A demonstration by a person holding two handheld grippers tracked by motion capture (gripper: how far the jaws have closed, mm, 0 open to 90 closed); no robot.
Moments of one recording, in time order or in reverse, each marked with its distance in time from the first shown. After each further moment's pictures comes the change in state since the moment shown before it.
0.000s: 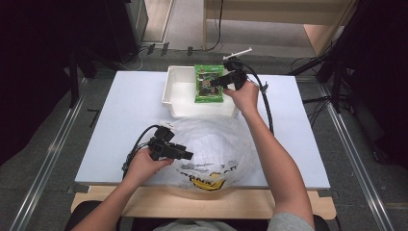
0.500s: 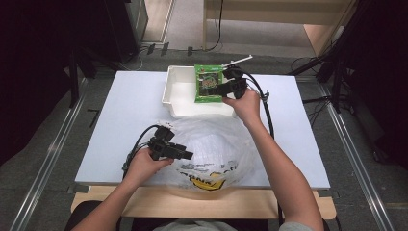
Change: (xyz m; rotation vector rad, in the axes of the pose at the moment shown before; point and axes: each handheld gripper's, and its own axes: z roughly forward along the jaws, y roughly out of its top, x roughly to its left) left arm 0.000 0.000 0.000 0.001 0.008 -0.003; right arm 0.025 -0.025 -0.022 -0.017 0.080 -0.066
